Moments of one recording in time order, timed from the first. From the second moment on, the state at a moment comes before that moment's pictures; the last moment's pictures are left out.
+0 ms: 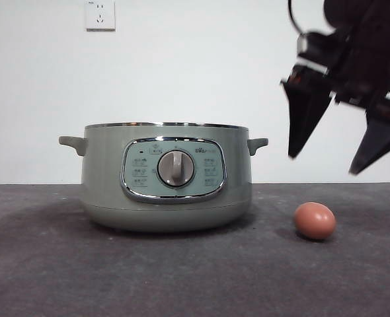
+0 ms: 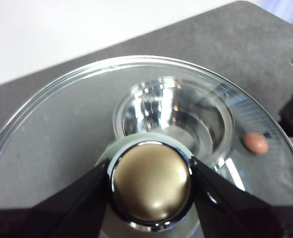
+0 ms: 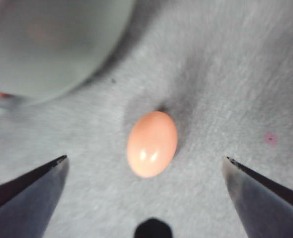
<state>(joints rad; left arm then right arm) -0.28 0.96 1.49 -1.04 0.17 0.10 0.32 1.55 1.13 -0.74 -0.19 -0.01</state>
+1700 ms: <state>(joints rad) -0.28 0.65 1.26 -1.13 0.10 0.06 0.40 1.46 1.14 -0.70 -0.05 0.10</state>
